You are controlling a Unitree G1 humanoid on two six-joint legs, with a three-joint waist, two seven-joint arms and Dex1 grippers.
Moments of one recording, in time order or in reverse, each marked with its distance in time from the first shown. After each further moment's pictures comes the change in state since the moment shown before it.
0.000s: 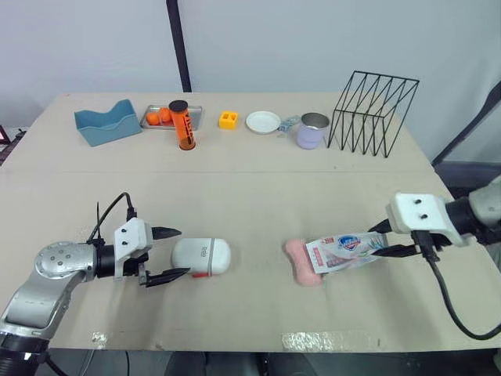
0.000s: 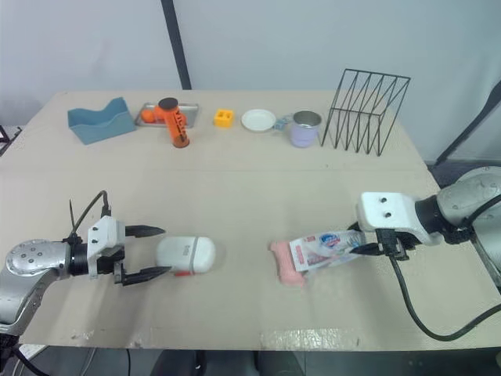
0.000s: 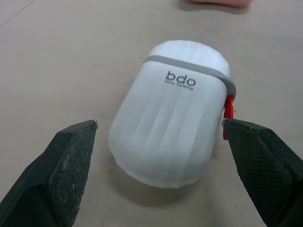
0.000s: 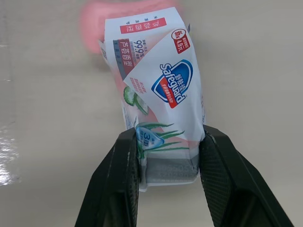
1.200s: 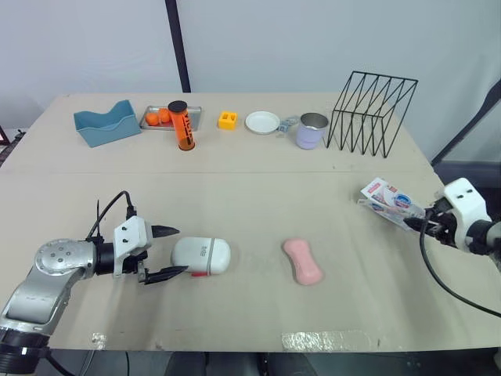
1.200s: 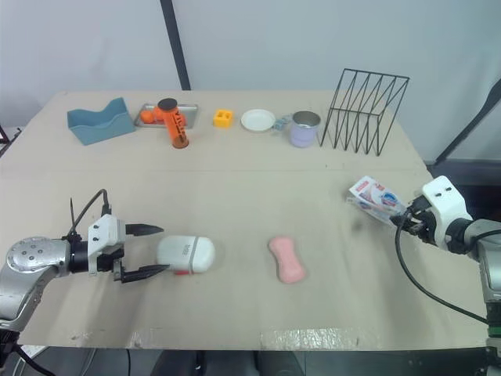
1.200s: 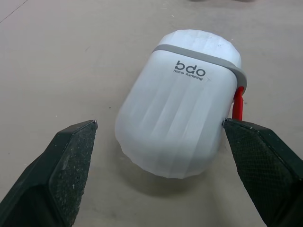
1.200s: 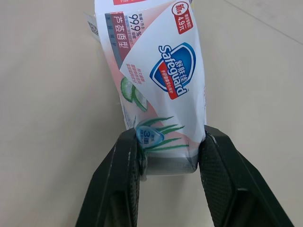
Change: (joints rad) left arm -0.031 0.007 -0.009 0.062 0.045 -0.026 -0.005; right arm 0.119 0.347 -0.268 0.331 -0.006 0.240 -0.551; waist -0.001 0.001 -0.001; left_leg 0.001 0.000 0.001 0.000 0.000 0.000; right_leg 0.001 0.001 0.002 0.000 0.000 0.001
